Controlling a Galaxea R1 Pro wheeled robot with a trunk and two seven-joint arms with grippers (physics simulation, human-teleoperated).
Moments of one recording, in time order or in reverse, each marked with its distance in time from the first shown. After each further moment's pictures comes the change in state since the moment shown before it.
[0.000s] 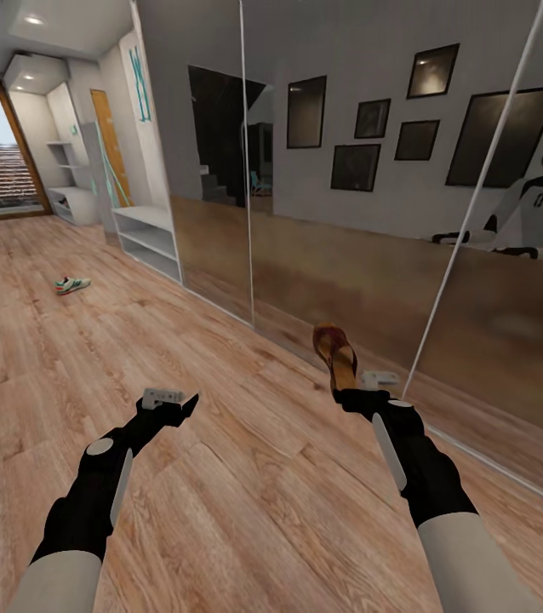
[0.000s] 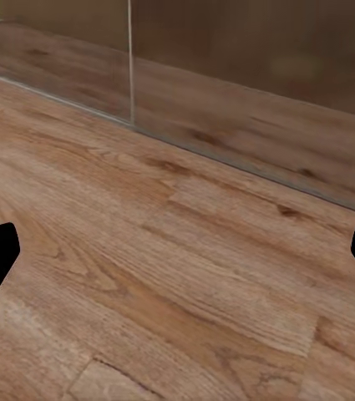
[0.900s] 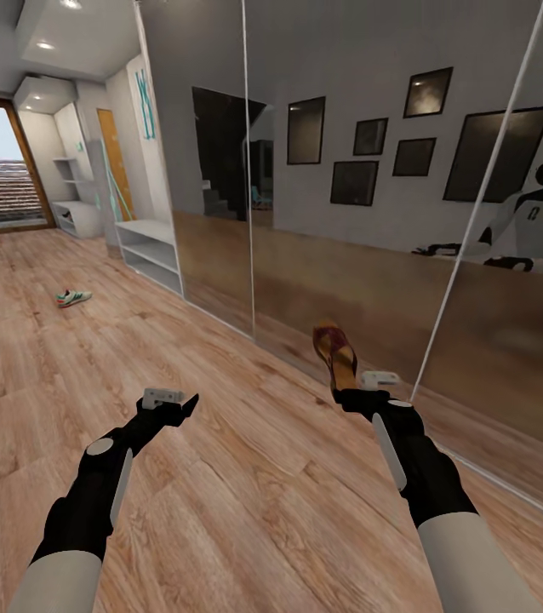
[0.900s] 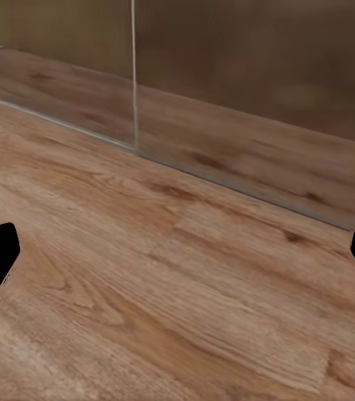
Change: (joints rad) left arm 0.000 0.000 0.000 0.000 0.001 0.000 -0.002; right arm -0.001 0.000 0.000 0.002 -0.001 -0.001 0.000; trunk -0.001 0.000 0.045
